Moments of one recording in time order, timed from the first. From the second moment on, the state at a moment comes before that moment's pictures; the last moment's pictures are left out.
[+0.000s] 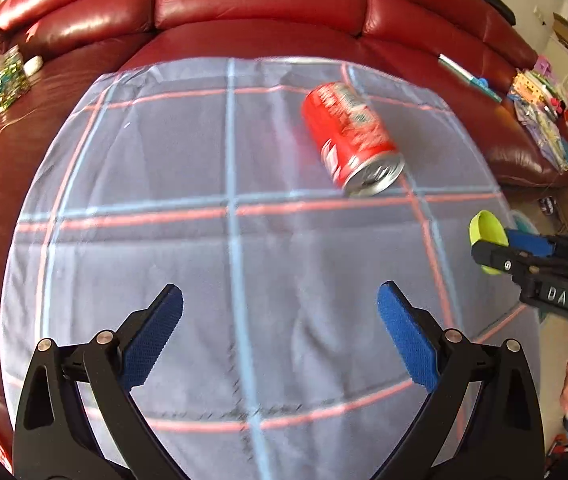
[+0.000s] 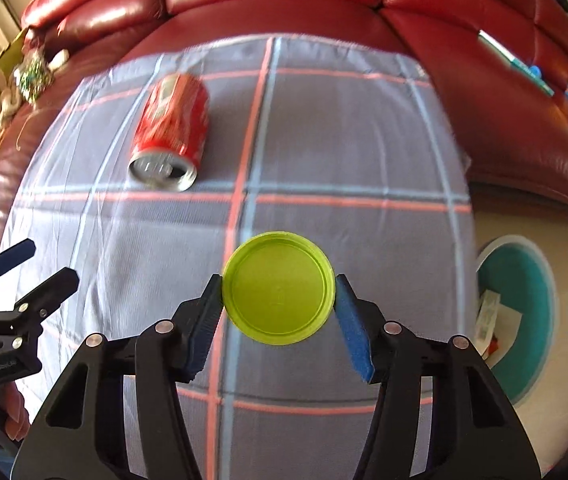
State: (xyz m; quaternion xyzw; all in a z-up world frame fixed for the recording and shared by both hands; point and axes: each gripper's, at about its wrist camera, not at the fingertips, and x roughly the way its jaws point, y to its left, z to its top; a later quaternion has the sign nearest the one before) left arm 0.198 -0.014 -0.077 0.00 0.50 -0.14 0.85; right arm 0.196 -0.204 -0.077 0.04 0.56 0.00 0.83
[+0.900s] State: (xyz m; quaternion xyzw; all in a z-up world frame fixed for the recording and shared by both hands) left arm 0.316 -0.111 -0.089 0.00 0.54 -0.13 0.83; right arm 0.230 -0.290 -0.086 0.11 0.56 -0.02 0.82
